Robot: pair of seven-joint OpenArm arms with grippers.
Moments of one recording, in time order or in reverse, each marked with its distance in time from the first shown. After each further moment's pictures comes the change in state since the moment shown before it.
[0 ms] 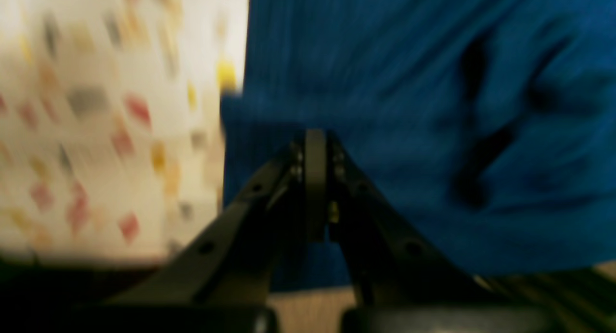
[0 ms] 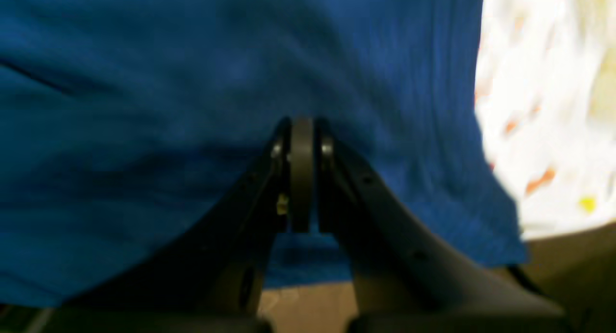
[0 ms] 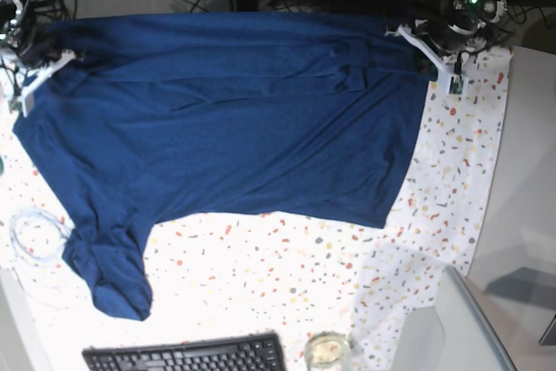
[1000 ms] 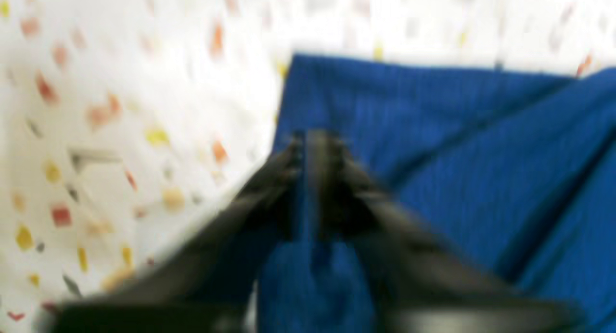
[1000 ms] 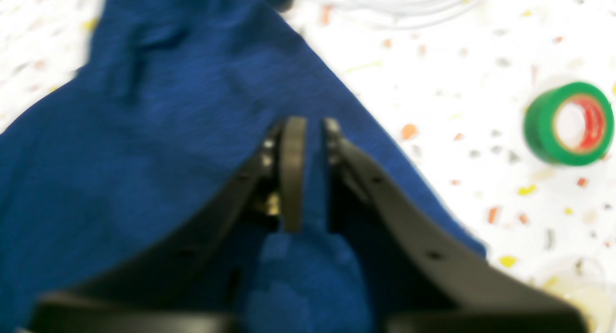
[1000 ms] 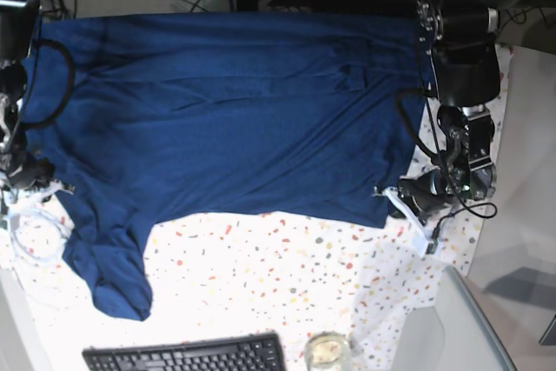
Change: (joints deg) left arm -46.9 -8.3 12.7 -45.7 0.4 0.4 -0.4; right arm 32.4 2.3 -2.4 -27.1 -0.1 0.3 8.1
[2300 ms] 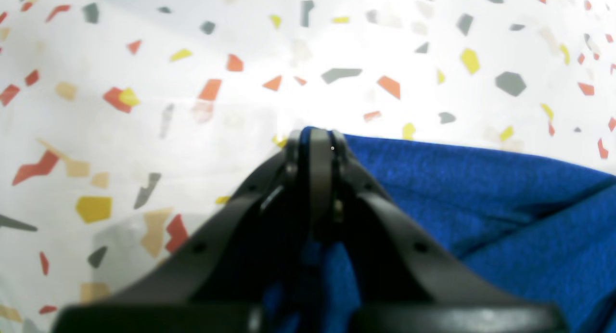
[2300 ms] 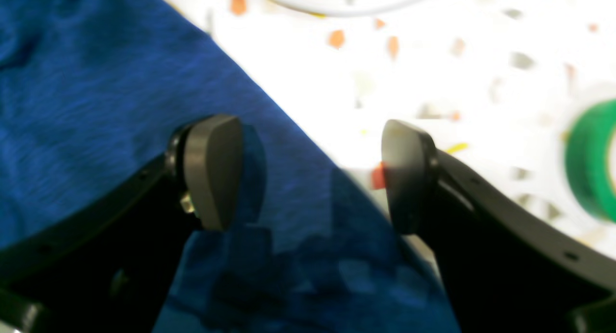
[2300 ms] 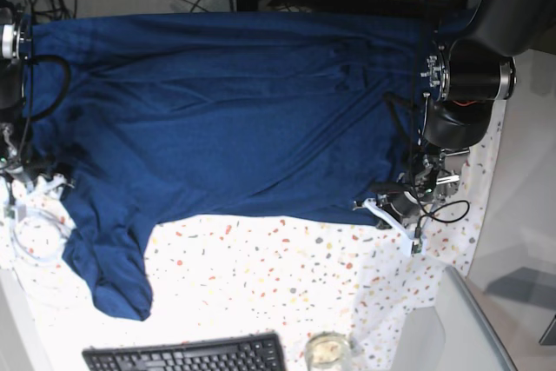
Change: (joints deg) left arm -13.1 0.3 12.7 -37.4 -1.5 8.8 -32.2; right arm 13.2 2.4 -9.1 -36.7 -0.1 10.5 25.5
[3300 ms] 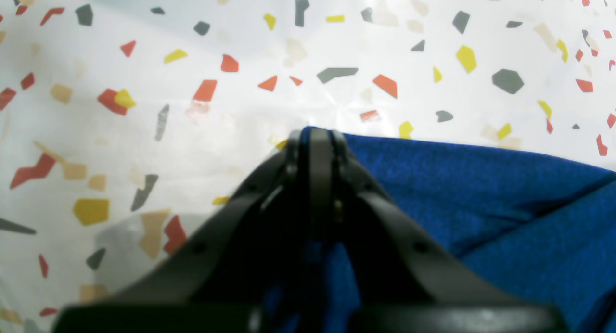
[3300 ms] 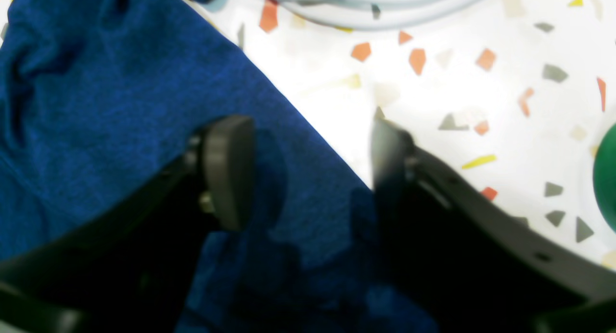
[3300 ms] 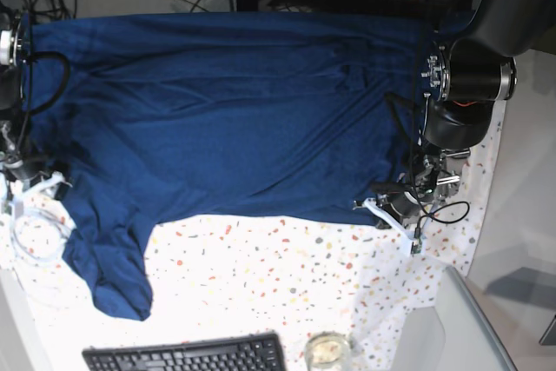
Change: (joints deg) left arm 0.0 -0.2 0.5 0.1 0.1 0.0 0.2; right arm 1.6 0.3 0.0 -6.7 0.3 4.0 6.1
